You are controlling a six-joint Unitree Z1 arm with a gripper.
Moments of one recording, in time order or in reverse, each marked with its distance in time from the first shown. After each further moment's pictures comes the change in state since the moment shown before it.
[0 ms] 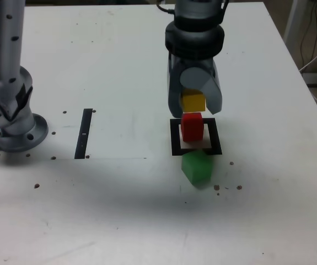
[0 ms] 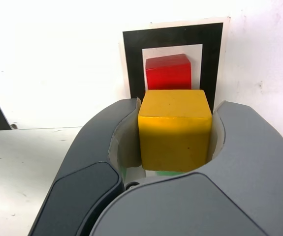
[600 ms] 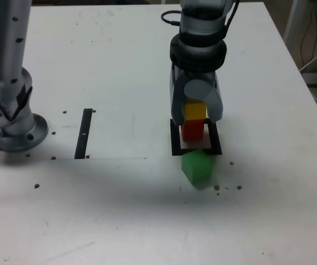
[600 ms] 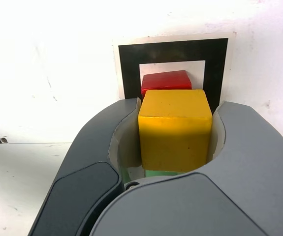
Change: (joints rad) arm 0.016 0.041 0.040 -0.054 0.020 0.003
